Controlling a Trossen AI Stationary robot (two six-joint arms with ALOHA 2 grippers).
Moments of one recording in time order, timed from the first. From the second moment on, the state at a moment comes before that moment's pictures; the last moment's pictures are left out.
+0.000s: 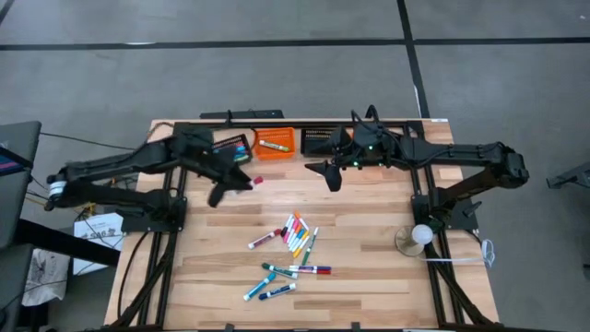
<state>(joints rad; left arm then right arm) 0.25 0.95 0.90 -0.46 0.49 0.00 -0.14 1.31 1.15 -0.19 -0.03 0.20</state>
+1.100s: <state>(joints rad) 0.32 1.19 0.91 -0.23 0.33 -0.02 -0.17 1.31 1.15 -0.19 -0.02 0.12</state>
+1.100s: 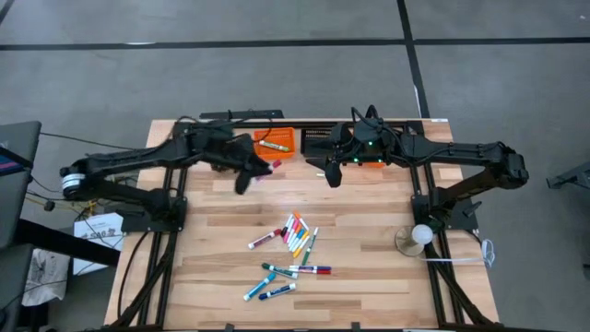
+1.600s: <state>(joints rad) 0.55 1.49 0.99 -0.23 0.10 0.39 -0.17 1.31 1.15 -0.19 -0.02 0.12</state>
